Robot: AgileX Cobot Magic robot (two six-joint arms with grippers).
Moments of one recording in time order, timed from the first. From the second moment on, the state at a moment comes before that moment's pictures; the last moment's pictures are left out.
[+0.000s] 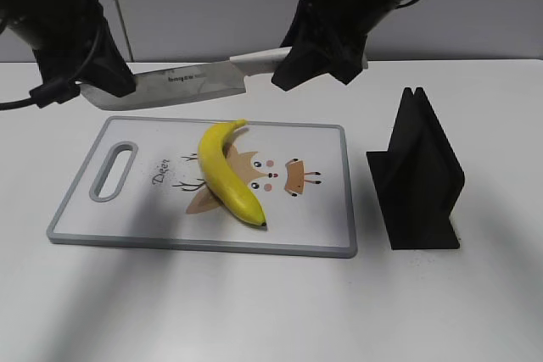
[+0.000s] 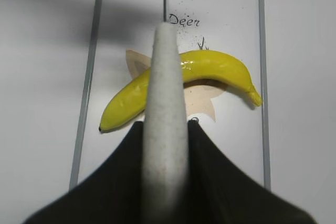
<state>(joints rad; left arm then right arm) -0.28 1.68 -1.36 -0.45 0.97 1.41 0.41 1.93 -1.61 0.68 1.01 -1.36</state>
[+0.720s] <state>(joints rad) -0.28 1.73 -1.36 -0.44 0.95 1.42 0.41 1.95 -1.62 0.66 0.98 -1.38</state>
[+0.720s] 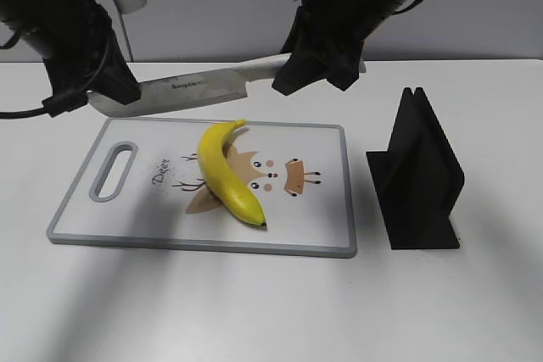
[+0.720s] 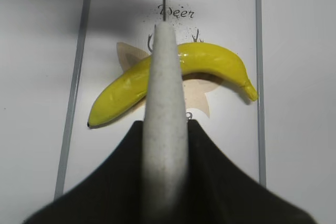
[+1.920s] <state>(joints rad) -0.31 2.01 -1.39 -0.51 0.84 1.40 0.42 2.24 -1.63 0.37 0.88 -1.28</state>
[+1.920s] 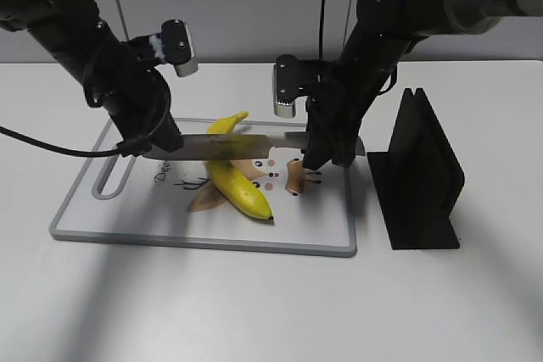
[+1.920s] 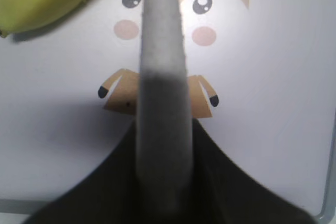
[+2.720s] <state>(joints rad) -0.31 1.93 -1.37 -0.48 0.84 1.37 0.42 2.26 -1.81 0.34 1.11 -1.20</state>
